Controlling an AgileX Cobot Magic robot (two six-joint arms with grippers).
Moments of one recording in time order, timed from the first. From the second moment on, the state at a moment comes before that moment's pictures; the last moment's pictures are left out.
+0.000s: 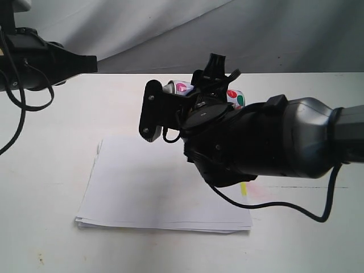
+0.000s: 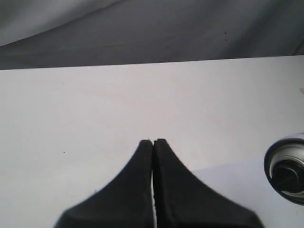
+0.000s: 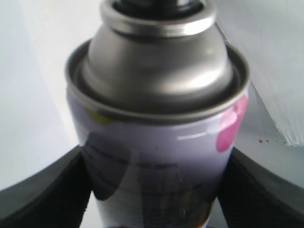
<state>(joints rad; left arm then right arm) -0.37 1.37 -0.90 -0.14 0.16 -0.06 0.91 1.83 -1.12 -1.50 0.77 0.65</state>
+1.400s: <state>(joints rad) -0.02 1.75 -0.91 -1.72 0.97 1.69 0.91 1.83 -1.12 -1.50 0.77 0.65</state>
